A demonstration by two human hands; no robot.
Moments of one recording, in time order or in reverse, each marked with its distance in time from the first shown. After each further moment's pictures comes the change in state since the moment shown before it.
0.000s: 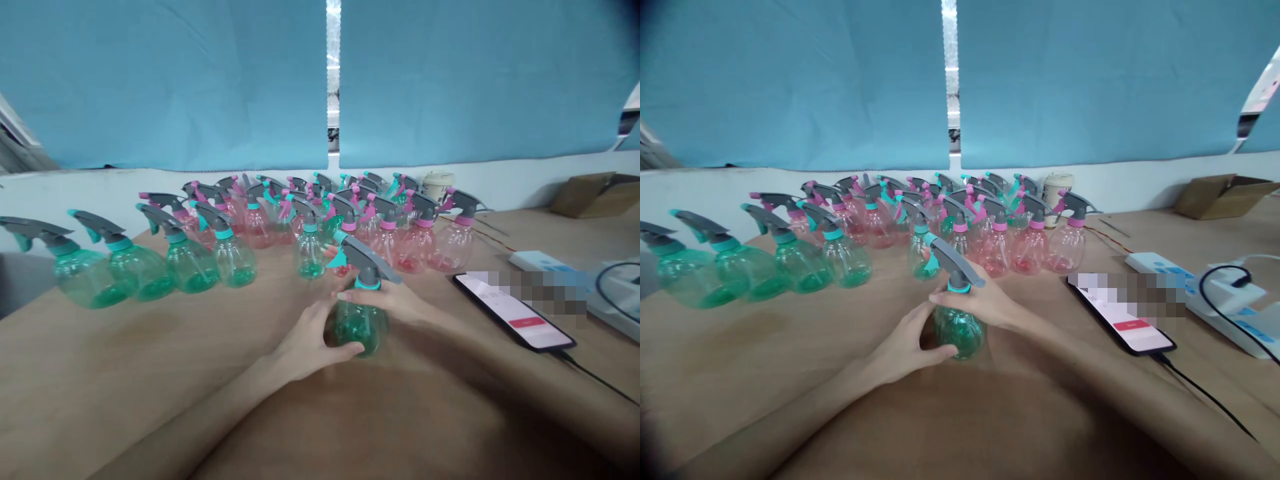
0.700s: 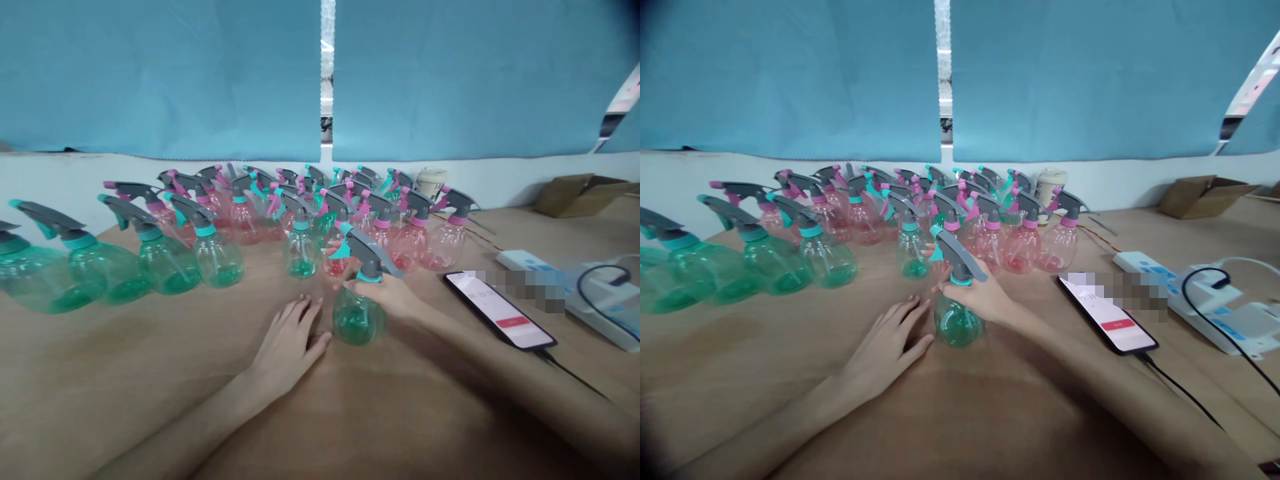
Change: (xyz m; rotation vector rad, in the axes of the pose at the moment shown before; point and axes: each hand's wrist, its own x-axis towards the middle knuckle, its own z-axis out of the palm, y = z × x) left_hand -0.008 -0.022 0.005 0.535 0.053 -0.044; right_hand 0.008 0.008 -0.008 0.003 0.105 0.215
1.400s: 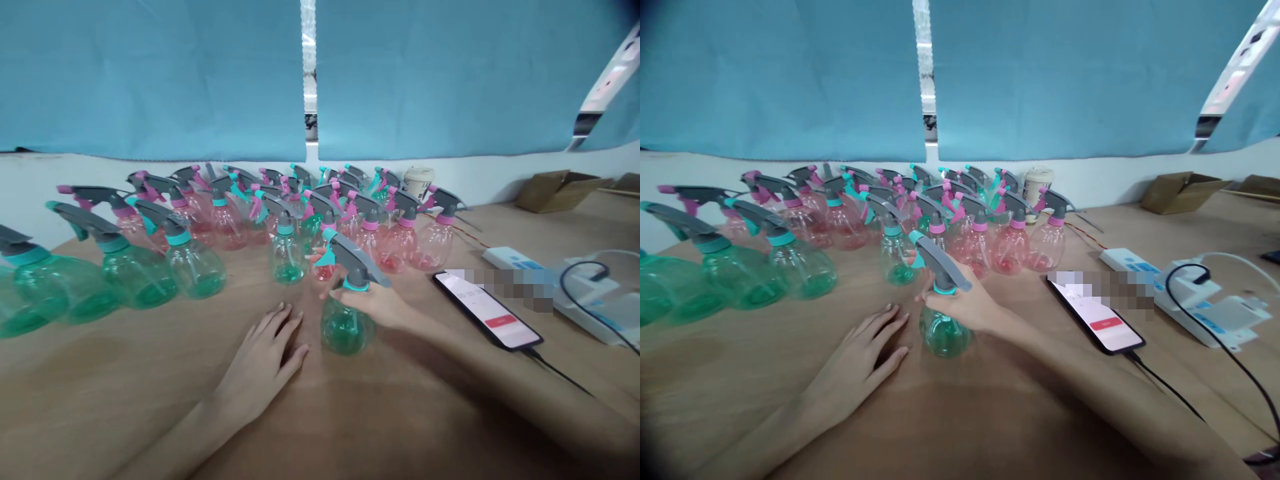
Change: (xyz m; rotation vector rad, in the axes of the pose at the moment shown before) left_hand -0.005 -0.019 -0.004 0.096 -0.043 0.024; right_hand 0.004 0.006 -0.002 0.189 -0.072 -0.136
